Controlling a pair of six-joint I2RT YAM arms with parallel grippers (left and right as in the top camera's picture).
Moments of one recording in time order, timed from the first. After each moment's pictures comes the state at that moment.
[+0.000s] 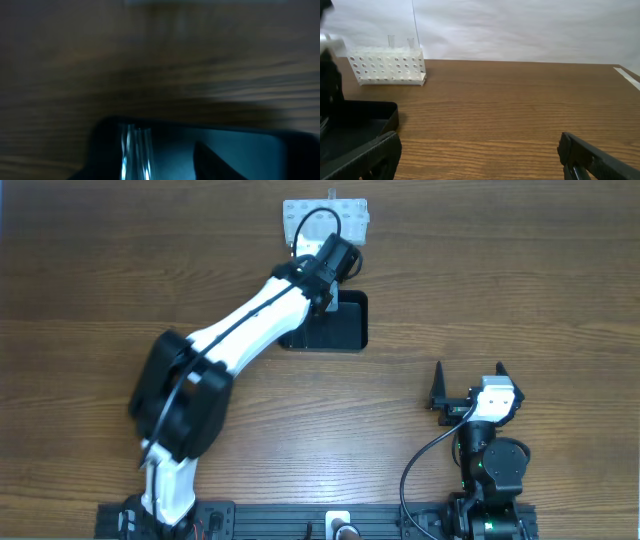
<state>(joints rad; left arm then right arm) -0.62 2.07 1.60 -0.67 -0.37 -0.58 0.02 0.02 0.01 -0.07 0.05 -0.03</state>
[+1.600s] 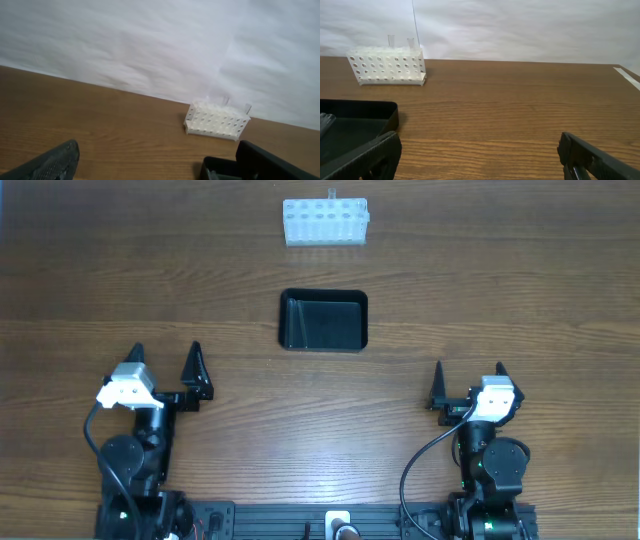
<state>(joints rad) -0.09 0.20 0.12 0.11 -0.05 -0.25 0.02 0.02 0.01 -0.07 0.05 -0.03</state>
